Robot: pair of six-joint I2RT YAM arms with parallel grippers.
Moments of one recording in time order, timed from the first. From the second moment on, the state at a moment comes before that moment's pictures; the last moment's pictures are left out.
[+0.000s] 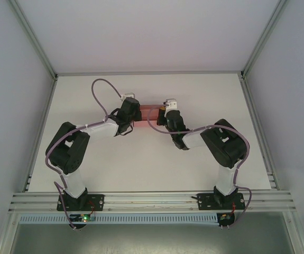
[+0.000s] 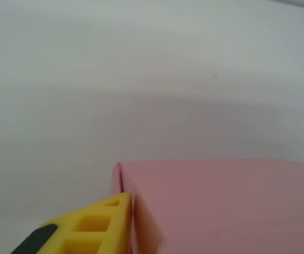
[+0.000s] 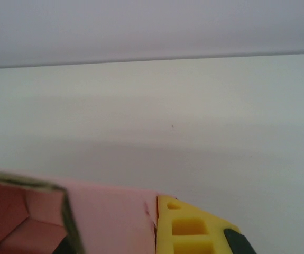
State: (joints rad) left arm -0.52 1.78 1.06 0.03 -0.20 -0.53; right arm 0.60 1.88 0.77 0.81 0.27 0.29
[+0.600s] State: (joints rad) left arm -0.53 1.40 1.01 -0.27 -0.21 -0.59; right arm 0.66 1.88 0.68 0.95 0.33 0.12
